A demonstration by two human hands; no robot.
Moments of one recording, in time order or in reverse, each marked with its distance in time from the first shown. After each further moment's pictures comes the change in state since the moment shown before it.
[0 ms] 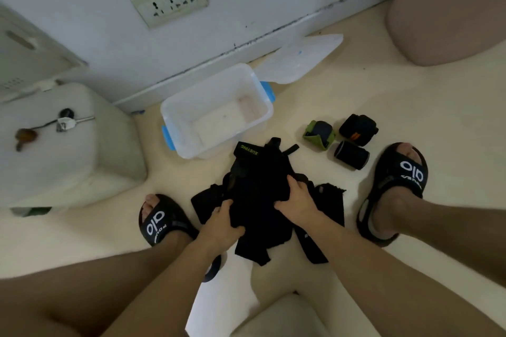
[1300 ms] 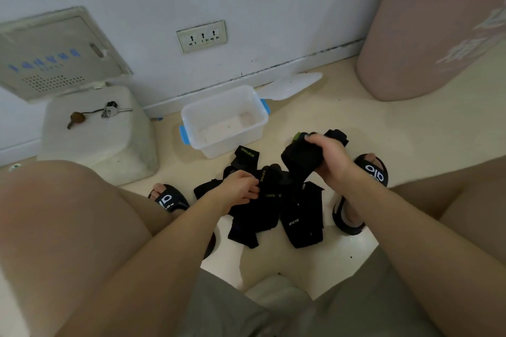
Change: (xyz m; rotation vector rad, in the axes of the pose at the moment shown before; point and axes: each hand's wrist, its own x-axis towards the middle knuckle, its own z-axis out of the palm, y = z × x) left_hand -0.104 0.086 -0.014 -0.566 -0.024 0.074; right_hand -0.155 -0.052 -0.110 0.940 0.127 -0.169
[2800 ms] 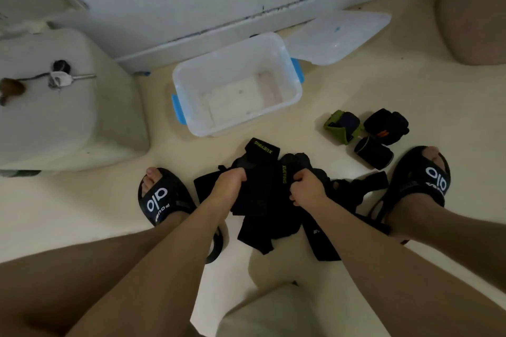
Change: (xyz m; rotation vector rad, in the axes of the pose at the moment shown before) left_hand 0.141 -0.048 -0.051 -0.333 0.167 -0.328; right_hand 0.164 0.161 0.051 -0.810 0.071 0.389
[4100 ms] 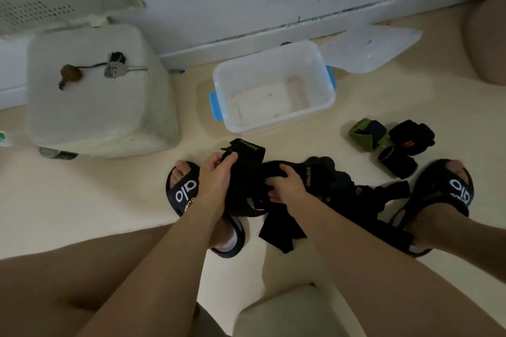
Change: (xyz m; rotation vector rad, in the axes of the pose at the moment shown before) left_hand -0.056 0.016 -0.074 -0.340 0.242 0.192; right_hand -0.043 -0.060 0.088 0.372 -0.138 0.073
